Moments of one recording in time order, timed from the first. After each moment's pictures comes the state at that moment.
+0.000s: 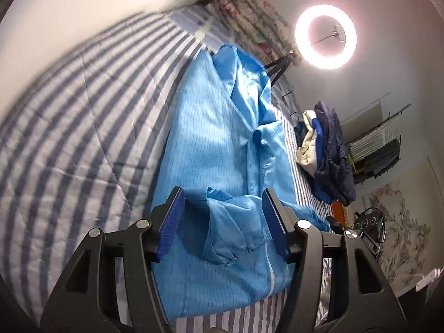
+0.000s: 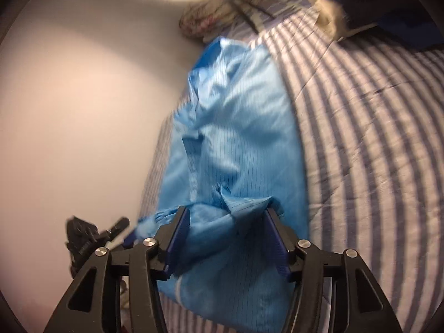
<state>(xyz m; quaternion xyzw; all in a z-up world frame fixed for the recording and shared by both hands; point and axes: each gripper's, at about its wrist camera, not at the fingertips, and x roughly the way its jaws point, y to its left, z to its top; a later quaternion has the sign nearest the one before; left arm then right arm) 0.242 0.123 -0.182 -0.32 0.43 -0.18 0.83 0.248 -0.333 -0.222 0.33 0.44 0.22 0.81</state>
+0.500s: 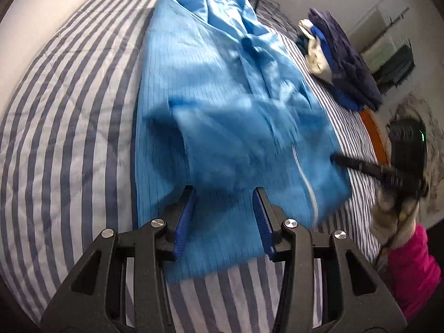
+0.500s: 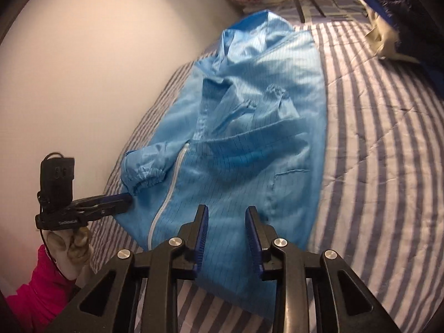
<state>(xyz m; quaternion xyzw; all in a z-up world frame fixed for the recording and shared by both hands) 0.227 0.058 -0.207 -0.12 0.52 -0.21 0.82 0.226 -0.277 -0.235 0.12 0.50 0.26 0.82</state>
